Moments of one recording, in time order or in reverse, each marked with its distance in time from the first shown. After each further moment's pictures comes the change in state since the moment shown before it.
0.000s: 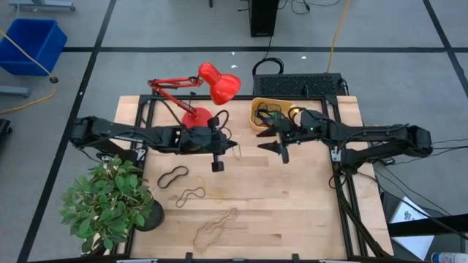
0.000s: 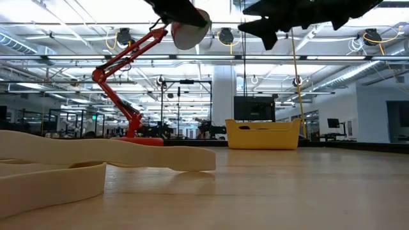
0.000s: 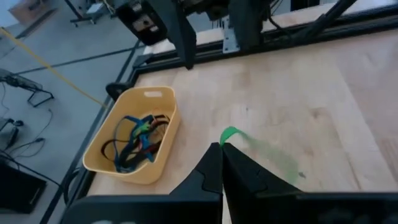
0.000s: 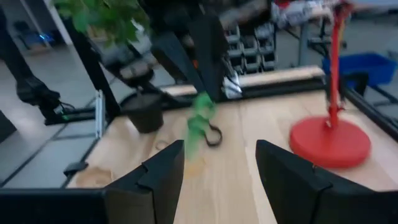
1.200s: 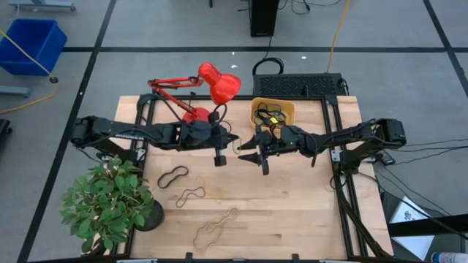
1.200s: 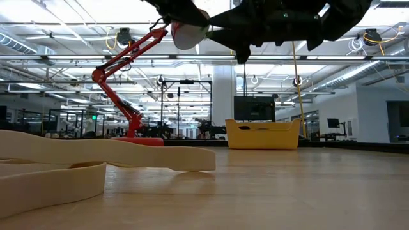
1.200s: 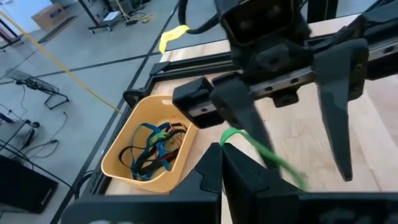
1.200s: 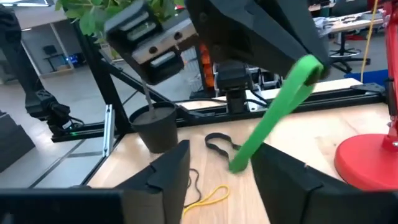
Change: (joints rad) left arm 0.038 0.000 0.001 0.055 -0.009 0.018; right arm 0.120 0.354 0.000 0.461 0.078 0.063
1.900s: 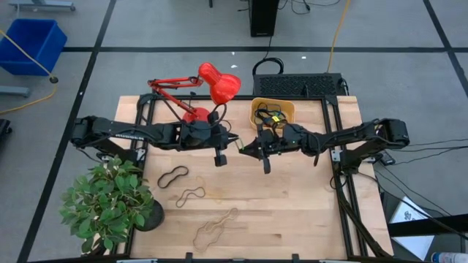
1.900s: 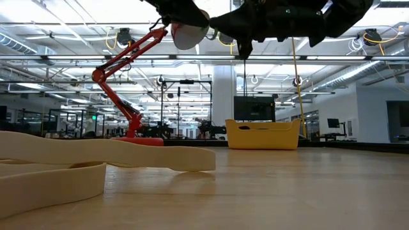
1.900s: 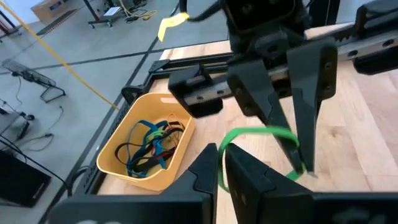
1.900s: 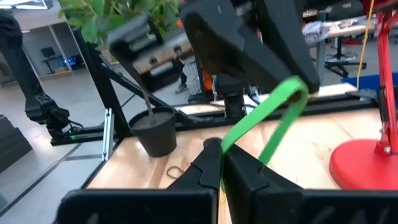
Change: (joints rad) left arm 0.003 0.000 0.000 -0.001 0.000 -0.050; right arm -0.003 -0.039 0.000 -0.026 0.000 -0.005
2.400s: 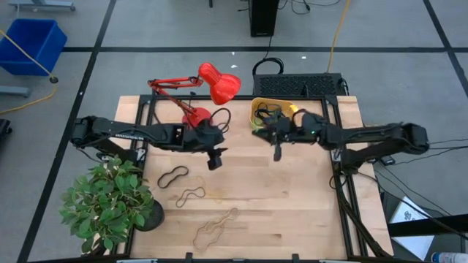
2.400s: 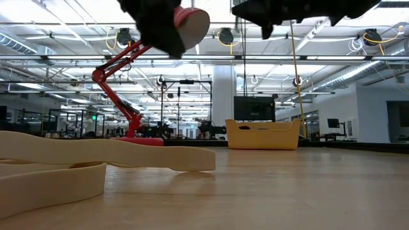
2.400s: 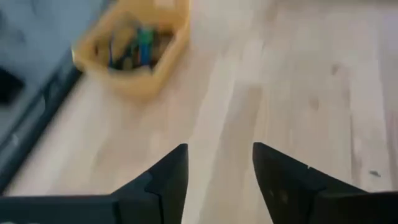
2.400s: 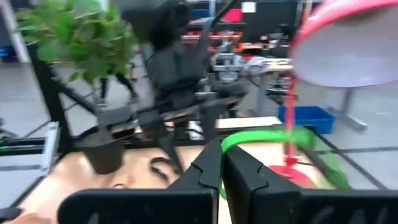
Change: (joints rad) left arm -0.002 0.000 0.001 -0.341 0.012 -0.302; right arm -0.071 -0.282 0.000 -0.243 0.146 -0.160
